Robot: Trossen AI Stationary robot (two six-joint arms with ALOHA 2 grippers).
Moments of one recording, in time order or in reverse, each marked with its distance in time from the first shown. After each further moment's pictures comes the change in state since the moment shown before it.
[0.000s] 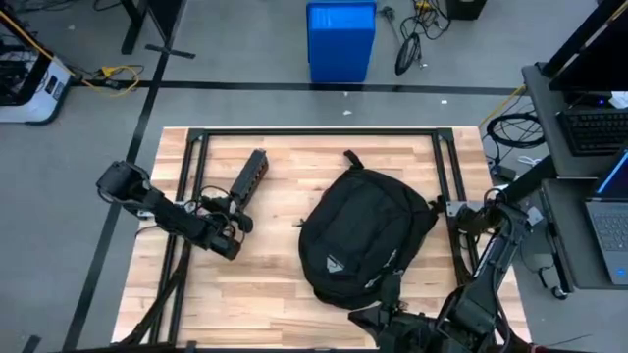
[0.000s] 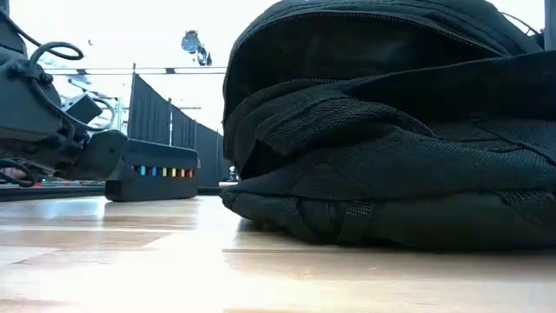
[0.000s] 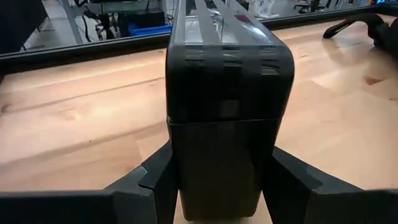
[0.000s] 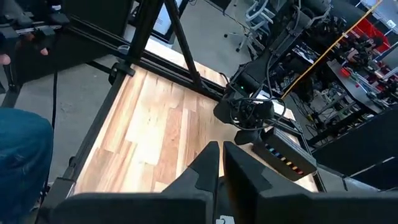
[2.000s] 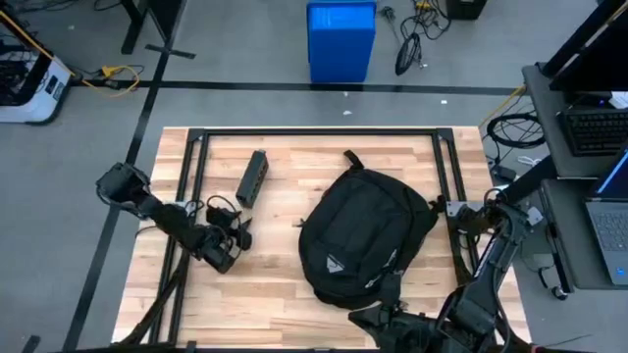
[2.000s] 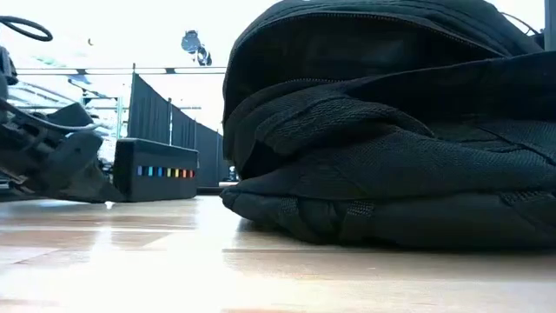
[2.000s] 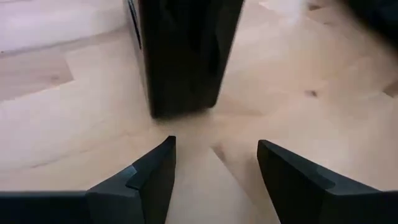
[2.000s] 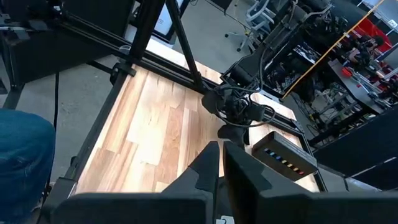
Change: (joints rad) left arm -0.240 0.011 0.038 -0.062 0.258 -0.176; right arm 0.001 0.000 0.000 0.001 -0.004 0.002
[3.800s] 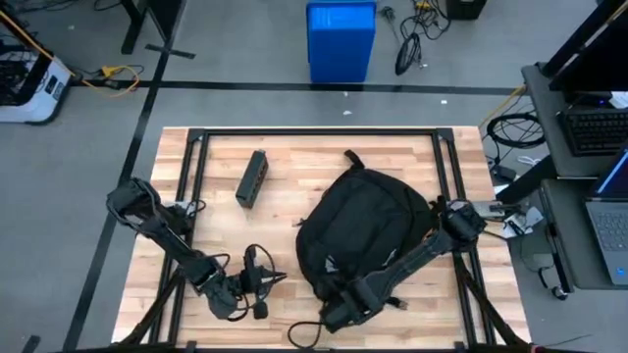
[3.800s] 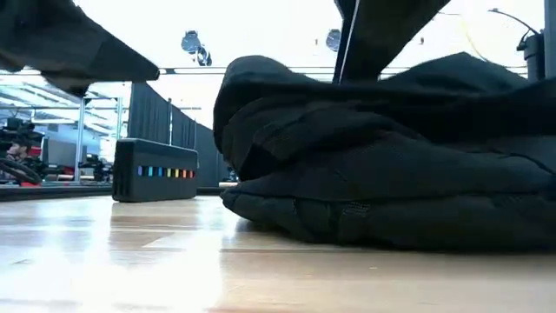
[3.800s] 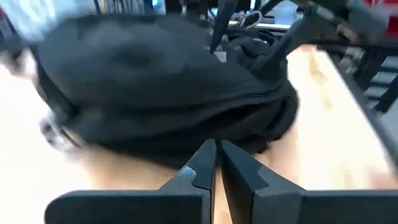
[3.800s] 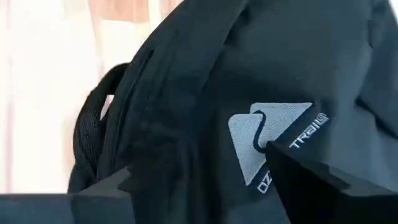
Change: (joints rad) left arm -0.162 0.195 0.439 0.659 0.020 1.017; right arm -0.364 0.327 0.001 -0.406 -0.480 0.441
